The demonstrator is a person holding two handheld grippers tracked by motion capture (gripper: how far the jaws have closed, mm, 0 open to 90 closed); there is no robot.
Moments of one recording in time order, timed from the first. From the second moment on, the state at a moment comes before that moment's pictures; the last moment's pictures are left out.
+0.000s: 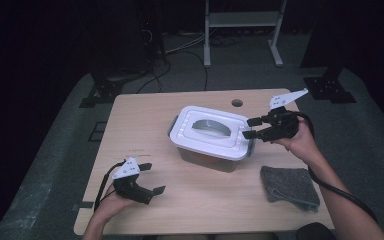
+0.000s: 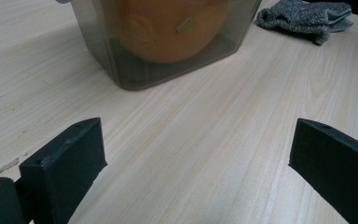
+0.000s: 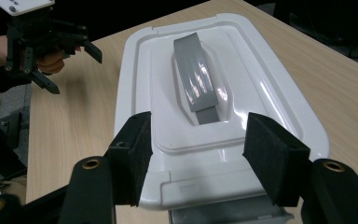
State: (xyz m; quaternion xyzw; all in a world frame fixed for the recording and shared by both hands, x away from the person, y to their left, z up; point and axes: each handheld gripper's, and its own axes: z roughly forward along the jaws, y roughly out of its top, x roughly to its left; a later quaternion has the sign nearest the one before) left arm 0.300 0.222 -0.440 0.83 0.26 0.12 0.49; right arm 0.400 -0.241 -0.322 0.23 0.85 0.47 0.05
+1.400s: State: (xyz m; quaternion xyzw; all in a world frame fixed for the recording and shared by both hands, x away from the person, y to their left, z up) left arm 0.299 0.222 -0.441 0.83 0.26 0.12 0.49; right arm 0.359 -0.316 -0.380 0.31 0.82 0.48 0.03
